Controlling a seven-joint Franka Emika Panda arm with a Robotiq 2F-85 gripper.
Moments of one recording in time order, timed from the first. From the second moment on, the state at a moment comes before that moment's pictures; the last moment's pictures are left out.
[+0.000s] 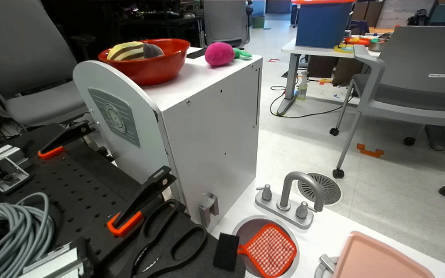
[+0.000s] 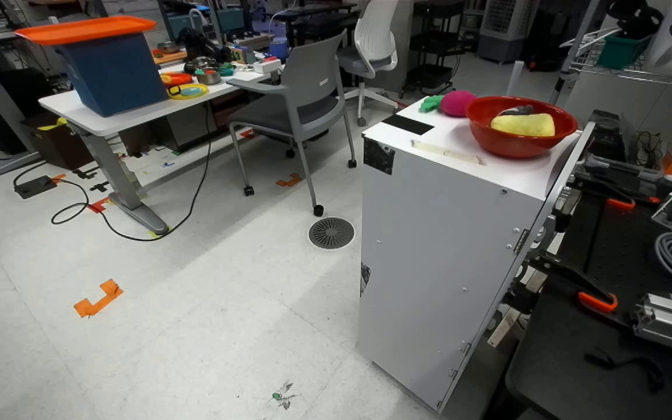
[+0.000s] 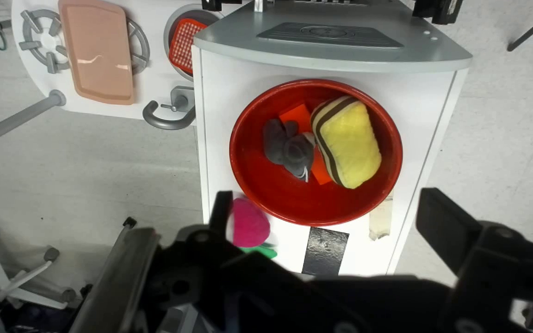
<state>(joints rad) 0.02 -0.60 0.15 -2.69 -0.17 2.30 0.14</state>
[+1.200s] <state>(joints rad) 0.02 -0.54 0.05 -2.67 -0.05 2.30 0.06</state>
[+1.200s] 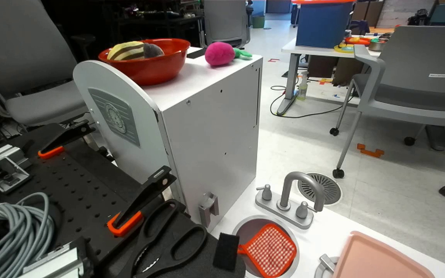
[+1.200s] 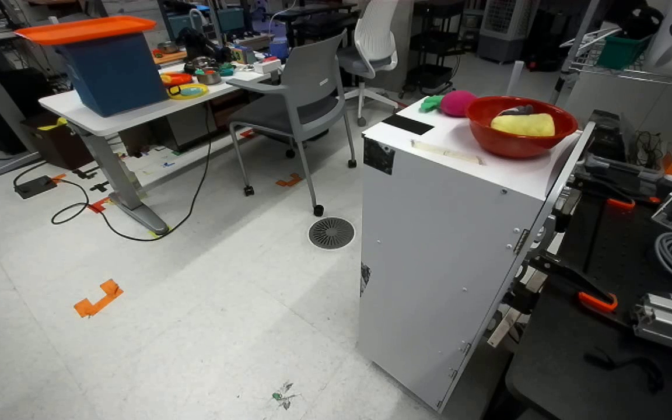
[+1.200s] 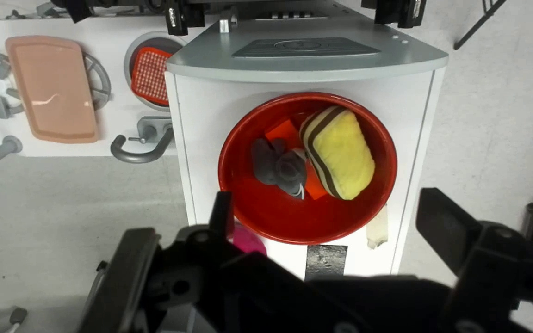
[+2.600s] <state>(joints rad) 0.02 -0.21 -0.02 -2.42 -0.02 2.07 0.04</state>
